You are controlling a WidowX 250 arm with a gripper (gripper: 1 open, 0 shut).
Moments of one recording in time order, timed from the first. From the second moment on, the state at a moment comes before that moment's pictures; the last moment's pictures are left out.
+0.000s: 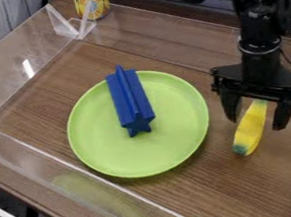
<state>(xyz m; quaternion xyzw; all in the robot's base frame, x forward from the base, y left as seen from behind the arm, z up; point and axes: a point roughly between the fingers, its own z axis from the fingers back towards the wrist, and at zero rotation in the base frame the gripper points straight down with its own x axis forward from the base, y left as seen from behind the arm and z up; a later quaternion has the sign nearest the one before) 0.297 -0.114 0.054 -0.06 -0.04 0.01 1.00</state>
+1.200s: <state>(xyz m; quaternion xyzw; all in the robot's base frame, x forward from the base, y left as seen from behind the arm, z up) 0.304 -0.113 0.028 -0.06 -0.04 0.01 1.00</state>
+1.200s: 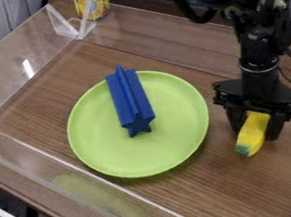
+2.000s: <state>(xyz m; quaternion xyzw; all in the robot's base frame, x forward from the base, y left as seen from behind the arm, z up) 0.291 -0.100 0.049 -0.04 -0.01 0.00 1.00</state>
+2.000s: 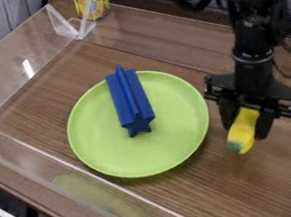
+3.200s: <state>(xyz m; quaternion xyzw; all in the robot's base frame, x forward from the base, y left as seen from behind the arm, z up) 0.252 -0.027 0.122 -0.03 -0.05 0.02 1.00</state>
